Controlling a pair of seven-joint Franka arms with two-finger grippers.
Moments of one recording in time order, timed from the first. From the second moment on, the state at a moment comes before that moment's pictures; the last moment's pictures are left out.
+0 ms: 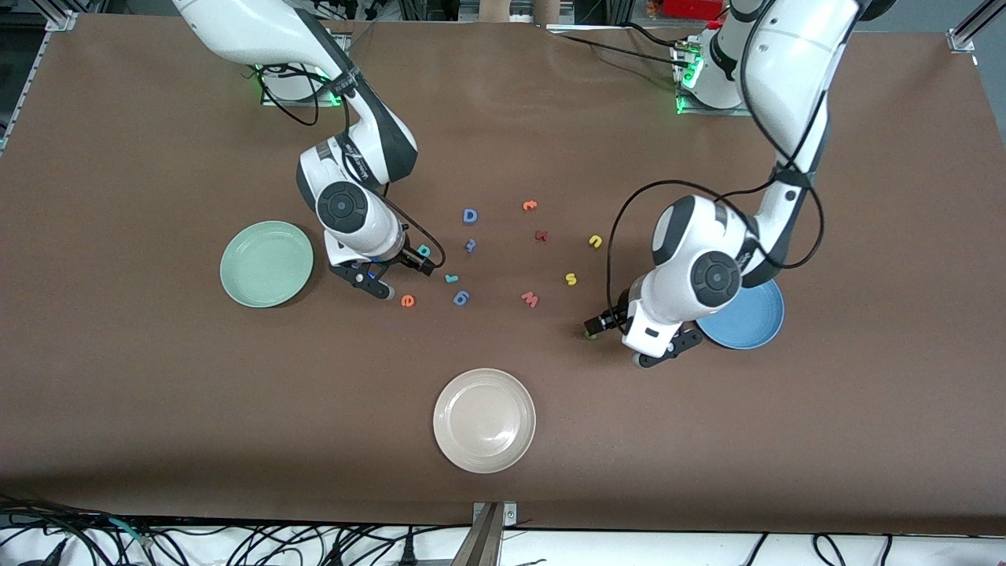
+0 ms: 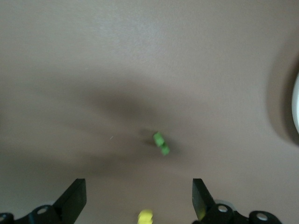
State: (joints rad) left arm -0.33 0.70 -0.08 -1.54 -0.22 2.23 -0.73; right arm 0.39 0.51 0.16 -1.90 0.05 2.31 1.00
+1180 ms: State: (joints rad) left arm -0.39 0.85 -0.07 -1.45 -0.10 2.32 -0.88; right arm 0.39 0.59 0.20 -1.92 0.09 2.36 1.02
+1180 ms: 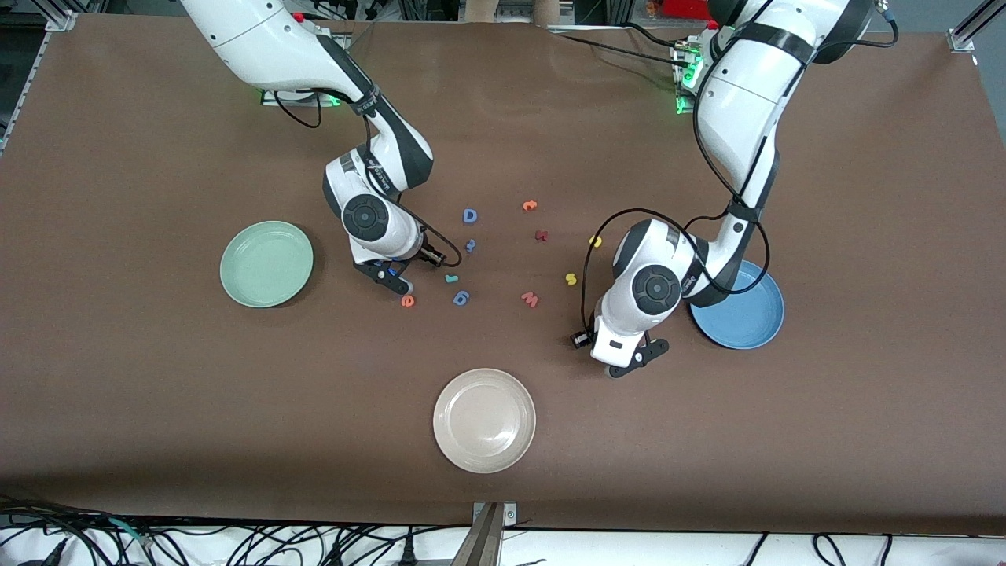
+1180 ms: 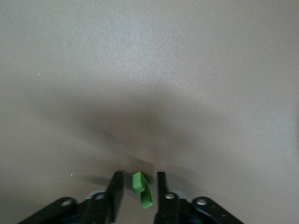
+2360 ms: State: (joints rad) left arm -0.15 0.75 -0.01 -1.35 -0.09 1.80 -0.51; right arm 0.38 0.59 0.19 -1.92 0.09 2.33 1.02
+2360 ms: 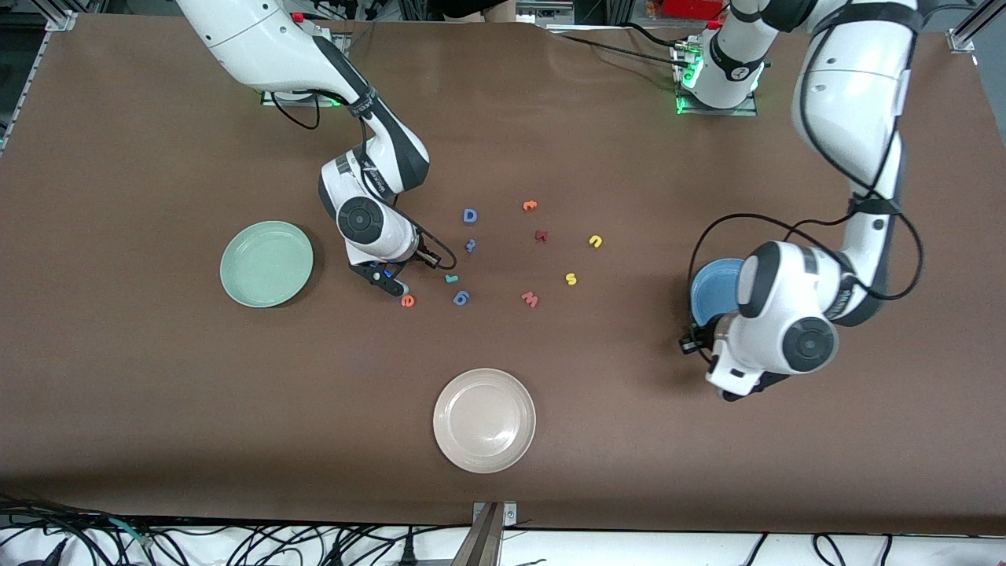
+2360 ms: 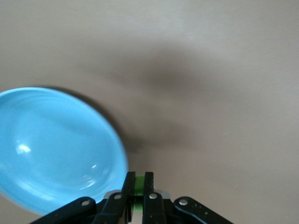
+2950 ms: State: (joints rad) left arm -0.12 0.79 -0.02 -1.39 0.11 1.71 -0.33; right arm 0.22 0.37 0.11 -1.78 0.09 1.77 0.75
